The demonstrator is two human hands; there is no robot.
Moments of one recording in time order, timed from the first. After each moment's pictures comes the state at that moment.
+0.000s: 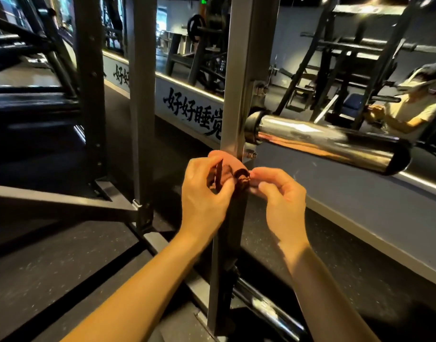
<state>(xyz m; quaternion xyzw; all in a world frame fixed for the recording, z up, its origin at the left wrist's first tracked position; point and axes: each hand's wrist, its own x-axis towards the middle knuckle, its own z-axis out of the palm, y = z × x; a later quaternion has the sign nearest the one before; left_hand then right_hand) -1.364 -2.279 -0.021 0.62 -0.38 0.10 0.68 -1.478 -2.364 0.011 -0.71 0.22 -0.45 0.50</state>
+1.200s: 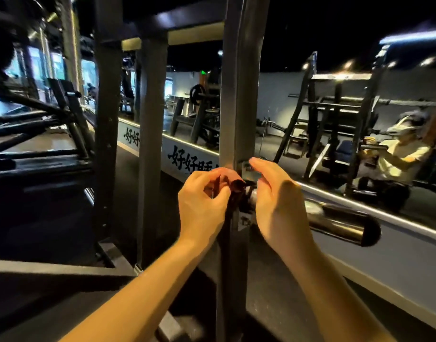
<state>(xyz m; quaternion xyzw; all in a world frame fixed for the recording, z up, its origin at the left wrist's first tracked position) -1.329 -2.291 0.087 0.59 -0.39 0.16 0.69 -1.452 -2.360 0.127 -0.83 0.15 -0.50 0.19</state>
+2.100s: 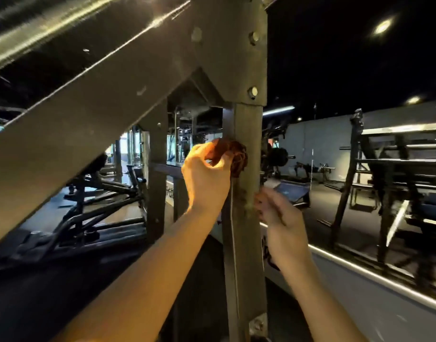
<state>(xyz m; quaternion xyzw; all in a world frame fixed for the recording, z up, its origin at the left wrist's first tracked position) -1.293 -2.329 0.436 0.56 -0.32 0.33 0.69 -1.398 -2.422 0.354 -0.73 0.05 -0.50 0.47</state>
